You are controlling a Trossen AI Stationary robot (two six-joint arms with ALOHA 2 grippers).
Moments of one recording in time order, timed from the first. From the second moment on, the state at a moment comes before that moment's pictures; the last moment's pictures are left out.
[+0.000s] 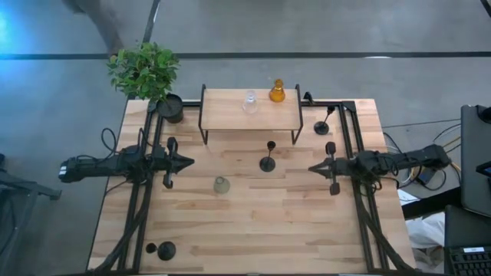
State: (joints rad) left arm 0.03 0.03 0.01 0.02 -0.03 -0.11; right arm 0.17 0.13 0.01 0.03 0.16 -0.10
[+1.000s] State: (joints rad) left arm 0.02 0.03 0.01 0.02 -0.03 -0.11; right arm 0.10 0.09 0.01 0.03 0.15 0.00
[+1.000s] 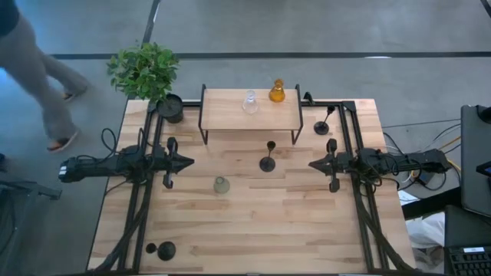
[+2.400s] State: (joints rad) left arm 0.03 0.03 0.02 0.10 -0.03 -0.35; right arm 0.10 0.09 0.01 0.03 0.15 0.00
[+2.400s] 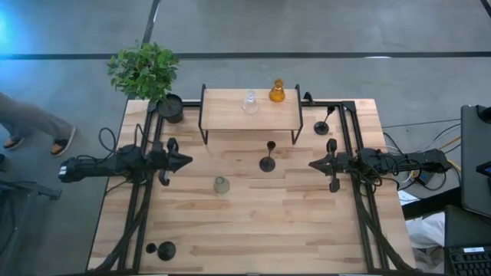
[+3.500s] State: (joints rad) left arm 0.02 0.45 0.01 0.03 0.16 -0.21; right arm 0.10 0.09 0.01 0.03 0.15 0.00
